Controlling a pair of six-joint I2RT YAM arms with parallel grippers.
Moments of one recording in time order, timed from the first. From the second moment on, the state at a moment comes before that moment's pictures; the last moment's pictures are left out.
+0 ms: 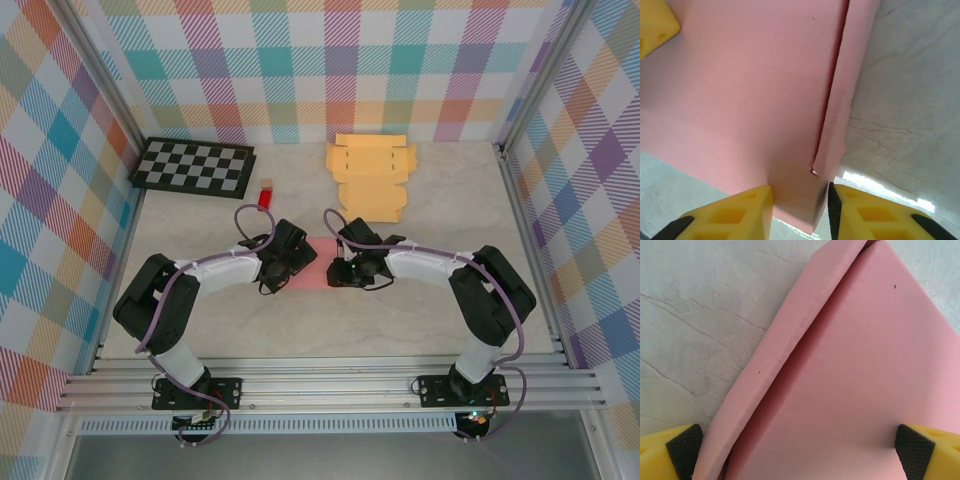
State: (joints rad) left arm -0.62 1.67 0.93 -0.35 -0.08 -1.26; right arm 0.73 1.72 1.00 -0.39 -0.24 0.61
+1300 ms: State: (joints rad) left arm -0.62 1.69 0.96 -0.37 -0.08 -1.25; right arm 0.73 1.65 0.83 -0.16 -0.21 0.61
